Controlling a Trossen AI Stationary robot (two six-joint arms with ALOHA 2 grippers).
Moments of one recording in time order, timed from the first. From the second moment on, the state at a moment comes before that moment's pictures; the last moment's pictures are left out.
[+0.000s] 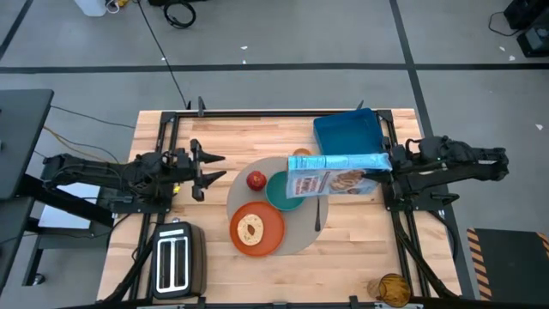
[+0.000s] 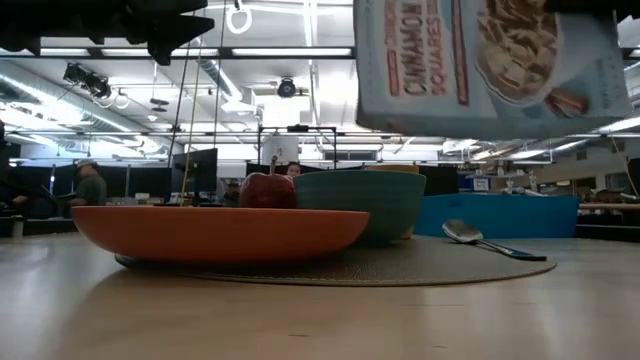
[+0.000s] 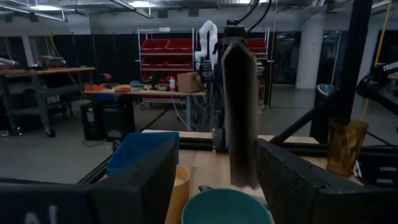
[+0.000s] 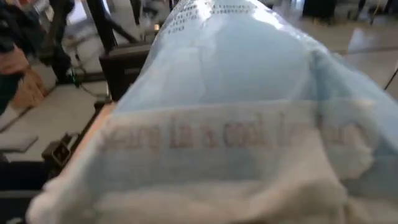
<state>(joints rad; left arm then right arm) -0.04 0.60 0.30 0.45 -0.21 0.02 0.11 0.28 0.64 -0.62 0.06 0.11</state>
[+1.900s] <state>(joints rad) -0.04 0.60 0.30 0.45 -0.27 0.01 0.13 1.35 1.64 -1.26 0.08 -0.60</state>
